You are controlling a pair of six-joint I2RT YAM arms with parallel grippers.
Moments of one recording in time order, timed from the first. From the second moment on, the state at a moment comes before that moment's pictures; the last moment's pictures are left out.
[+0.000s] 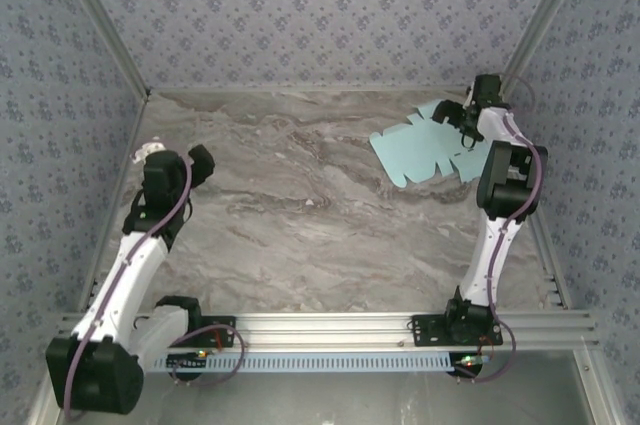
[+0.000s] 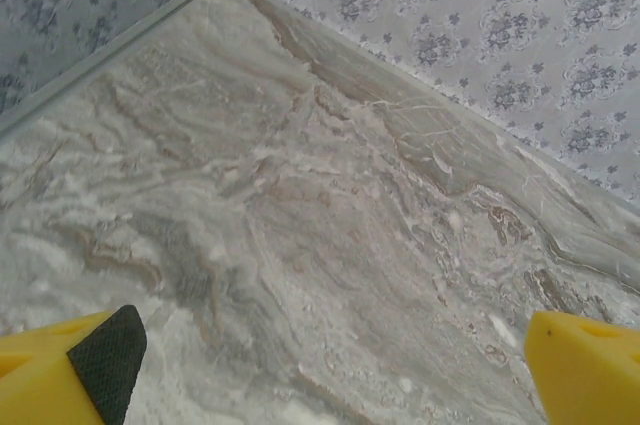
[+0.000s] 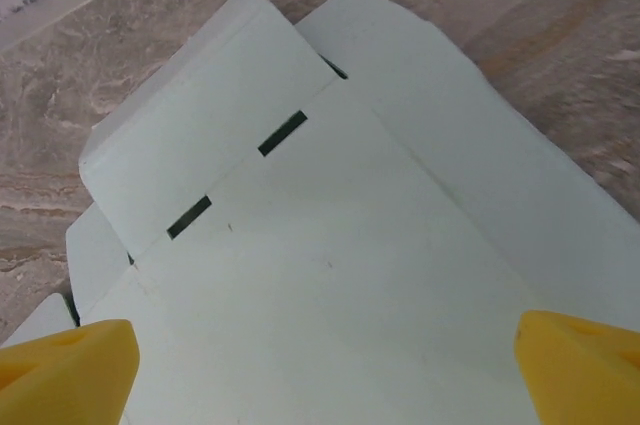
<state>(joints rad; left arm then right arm) -0.11 0.90 0.70 -0.28 -0.27 -0.60 -0.18 2.22 1.78 -0.50 -0.16 0.24</state>
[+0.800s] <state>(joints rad) -0.19 1.17 0.64 -0.21 -0.09 -0.67 0.19 2.00 1.38 -0.54 -0.38 0.27</state>
